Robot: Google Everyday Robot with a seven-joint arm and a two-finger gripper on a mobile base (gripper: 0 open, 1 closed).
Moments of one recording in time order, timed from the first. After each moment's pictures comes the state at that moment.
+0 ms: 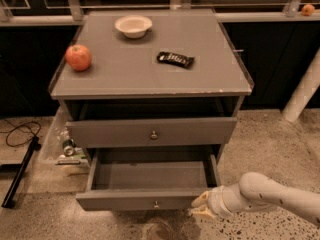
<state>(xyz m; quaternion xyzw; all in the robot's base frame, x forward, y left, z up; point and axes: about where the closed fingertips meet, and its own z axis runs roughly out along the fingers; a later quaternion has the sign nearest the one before) 0.436 -0.157 0.408 -0.57 0.75 0.22 0.25</state>
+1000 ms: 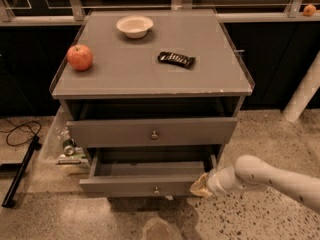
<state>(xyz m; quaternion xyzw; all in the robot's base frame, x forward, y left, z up) 0.521 -0.170 0.407 -0.56 0.76 0.18 0.28</state>
